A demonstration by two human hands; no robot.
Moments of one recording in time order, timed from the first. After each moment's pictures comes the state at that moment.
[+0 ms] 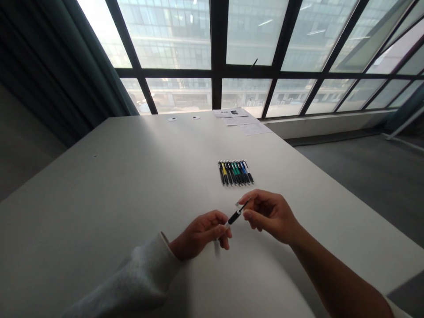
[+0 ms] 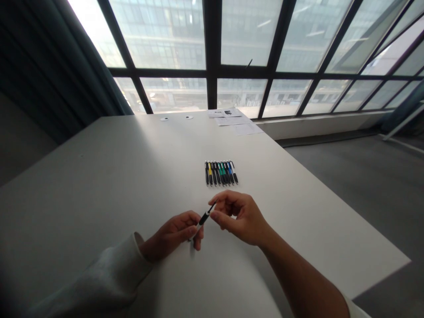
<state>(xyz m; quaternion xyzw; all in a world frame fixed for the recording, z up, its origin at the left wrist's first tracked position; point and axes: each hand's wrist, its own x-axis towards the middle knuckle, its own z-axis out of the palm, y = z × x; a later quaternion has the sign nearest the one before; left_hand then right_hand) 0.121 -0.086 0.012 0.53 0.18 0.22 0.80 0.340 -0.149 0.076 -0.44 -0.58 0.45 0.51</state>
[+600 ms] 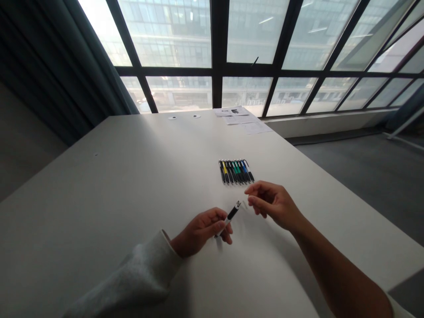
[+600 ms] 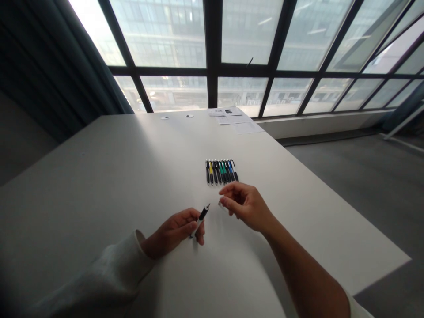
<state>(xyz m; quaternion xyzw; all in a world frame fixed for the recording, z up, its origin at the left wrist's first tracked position) 0.121 -0.085 0.011 0.54 0.17 0.23 0.79 0.356 -0.136 0.072 -0.54 -0.59 0.40 0.45</state>
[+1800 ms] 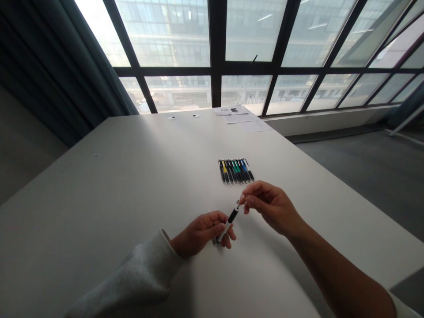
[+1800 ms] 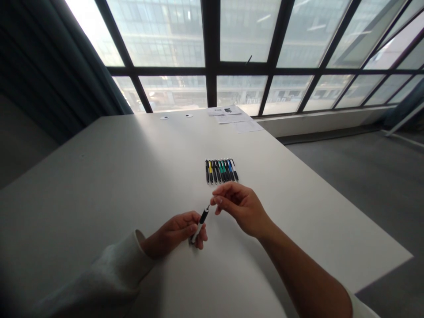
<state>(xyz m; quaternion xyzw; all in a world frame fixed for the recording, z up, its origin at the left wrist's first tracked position) 0.118 -0.084 0.012 0.53 0.18 0.18 0.81 0.339 -0.135 0.067 -0.38 -0.50 0.52 0.58</state>
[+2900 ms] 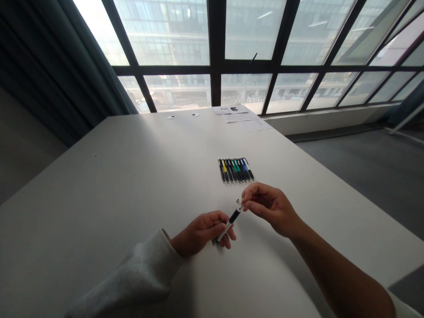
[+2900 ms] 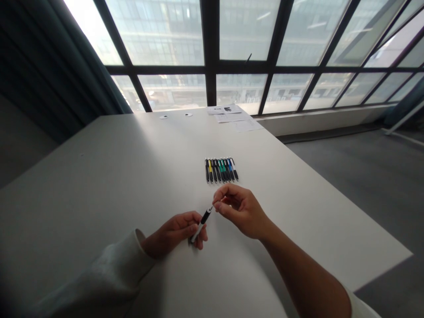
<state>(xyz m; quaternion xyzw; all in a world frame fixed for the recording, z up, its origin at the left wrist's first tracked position) 0.119 -0.084 0.014 0.54 0.19 0.16 0.81 0.342 -0.141 0.072 -0.40 -0.57 0.49 0.53</state>
